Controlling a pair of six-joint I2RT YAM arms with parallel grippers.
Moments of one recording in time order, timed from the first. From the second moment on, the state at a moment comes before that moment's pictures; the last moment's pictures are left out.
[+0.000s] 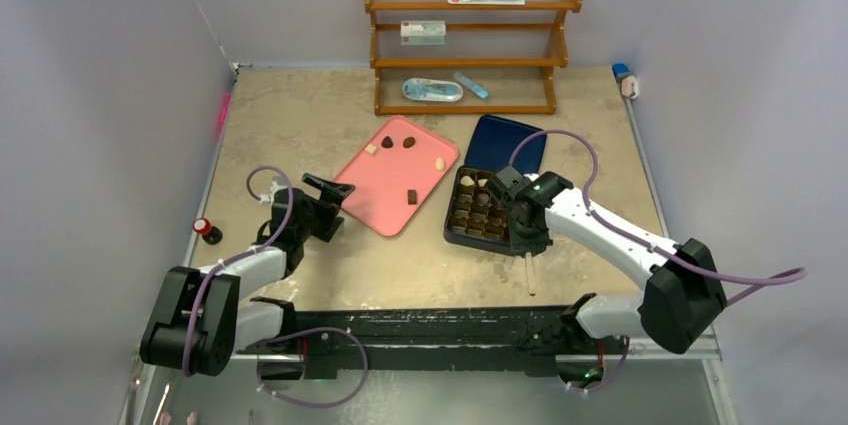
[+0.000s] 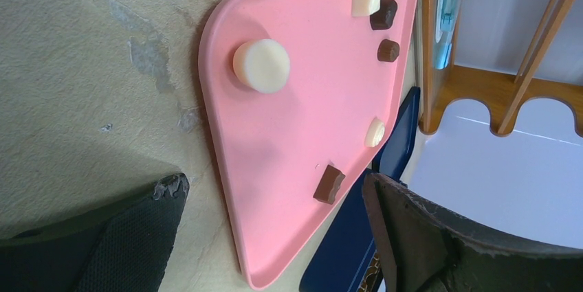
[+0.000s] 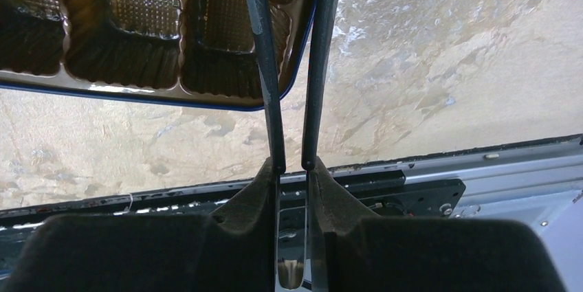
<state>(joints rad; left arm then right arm) -0.16 1.20 0.23 0.41 0.08 -1.28 0.66 1.31 0.94 -1.13 0.26 0.62</state>
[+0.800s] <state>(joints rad) -0.16 1.20 0.23 0.42 0.08 -1.28 0.64 1.35 0.94 -1.10 0.26 0.60</state>
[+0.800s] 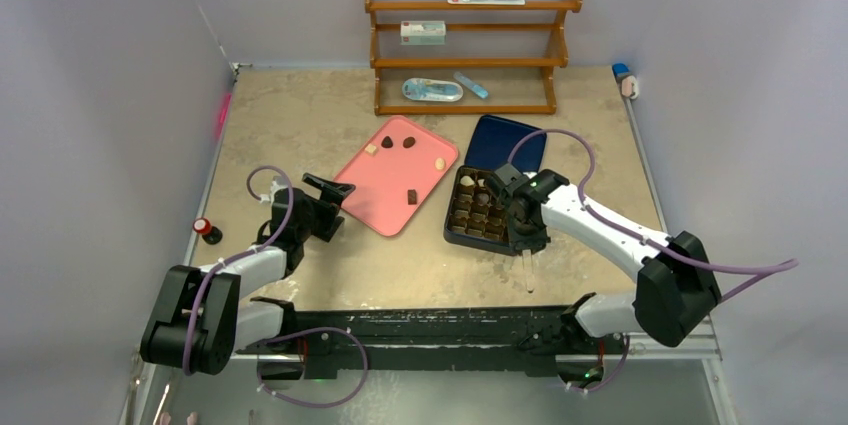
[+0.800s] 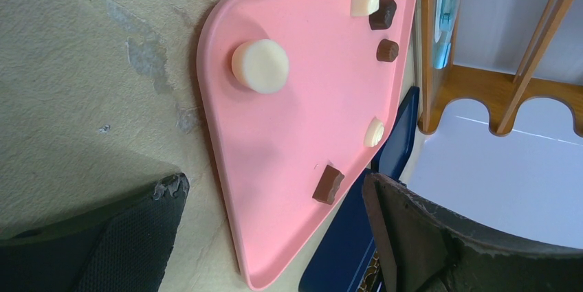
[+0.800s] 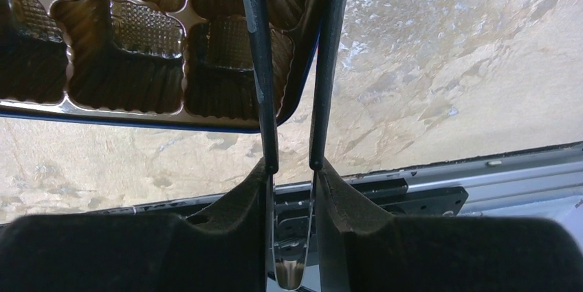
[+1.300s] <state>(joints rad) -0.16 1.20 0.23 0.42 0.08 -1.28 0.62 1.38 0.94 -1.07 0.25 0.58</state>
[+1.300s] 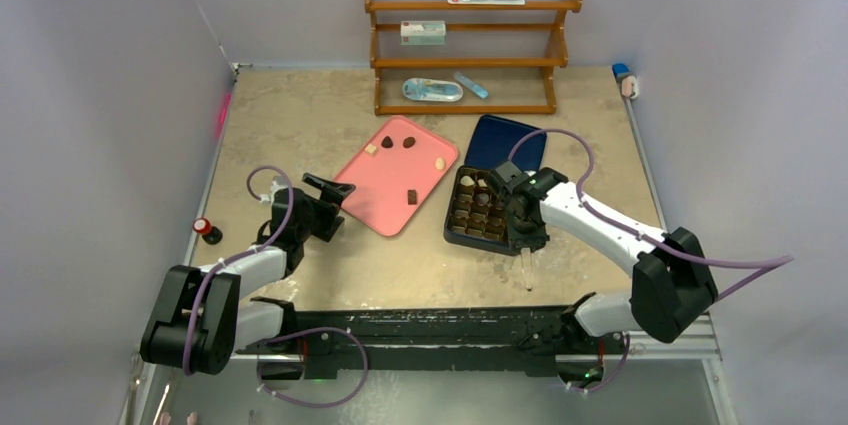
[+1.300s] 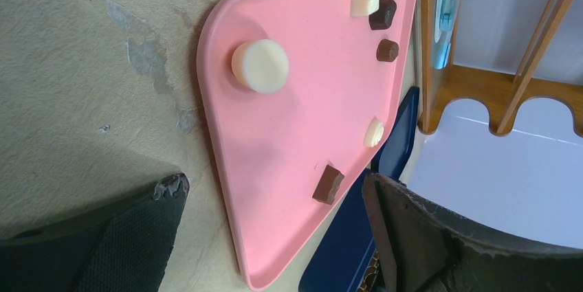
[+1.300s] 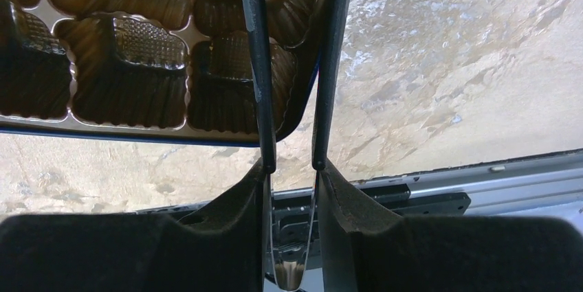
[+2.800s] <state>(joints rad) -0.16 1.20 0.23 0.42 0.08 -1.28 0.60 1.40 0.95 -1.05 0.23 0.56</state>
